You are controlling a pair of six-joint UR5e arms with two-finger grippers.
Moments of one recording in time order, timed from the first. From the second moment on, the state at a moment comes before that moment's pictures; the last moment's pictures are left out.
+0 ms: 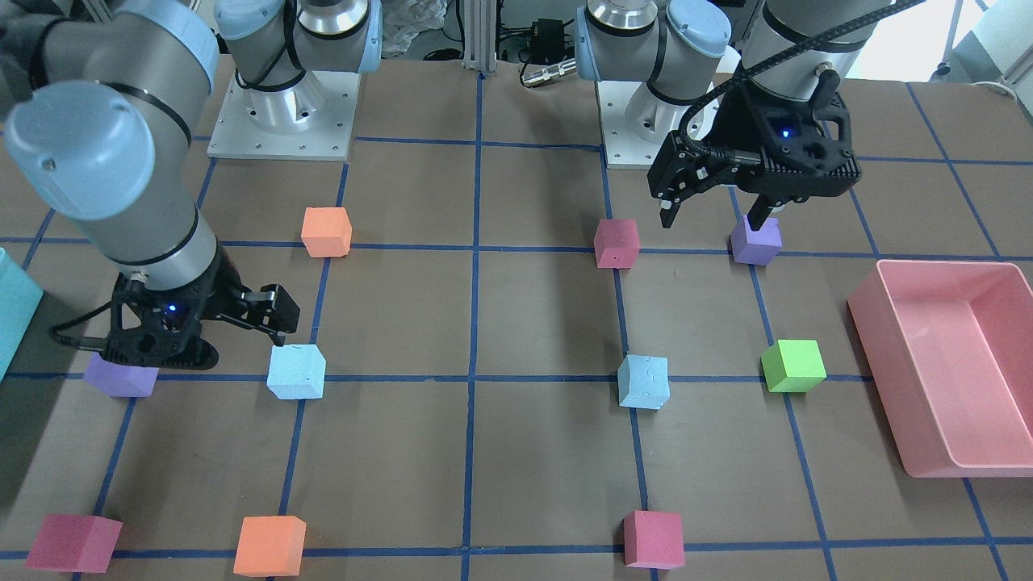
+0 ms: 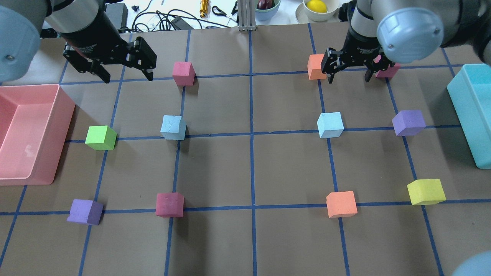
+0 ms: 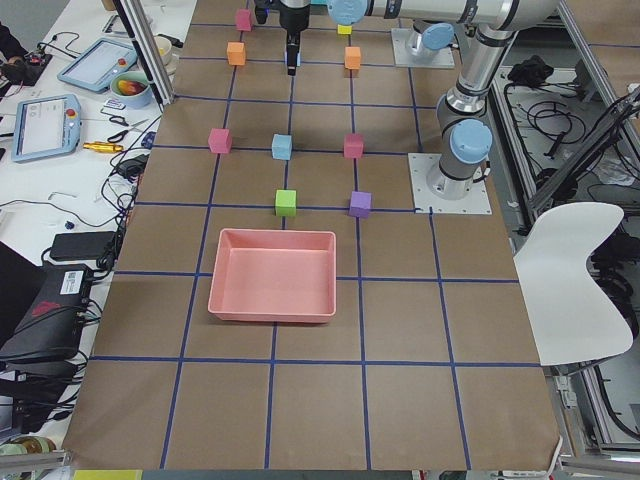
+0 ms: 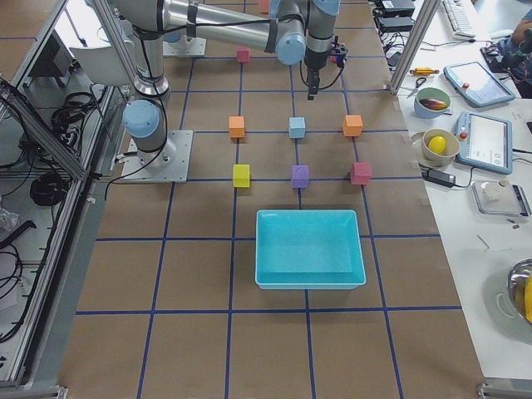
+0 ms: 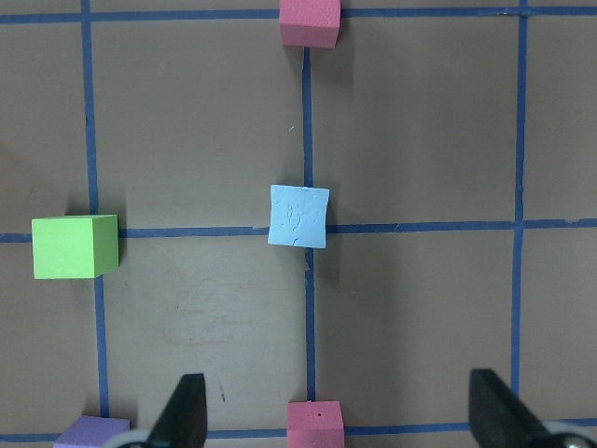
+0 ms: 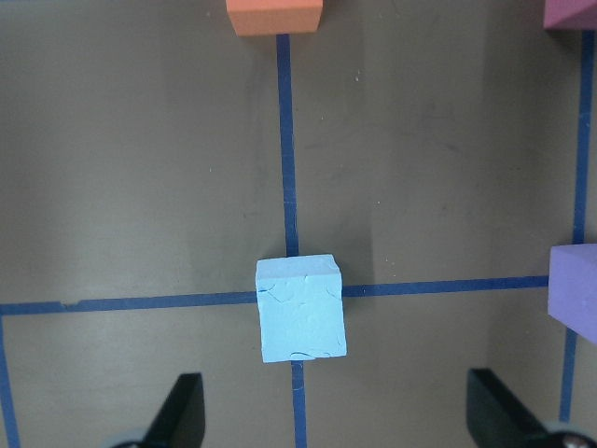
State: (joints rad) left arm -1.56 -1.59 -1.52 -1.52 1.55 0.01; right arm 1.56 -1.29 1.57 -1.84 -1.61 0.00
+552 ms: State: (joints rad) left arm -1.57 -1.59 -1.56 -1.52 1.56 0.00; right arm 1.56 -1.25 1.78 -2.13 -1.60 -0.05
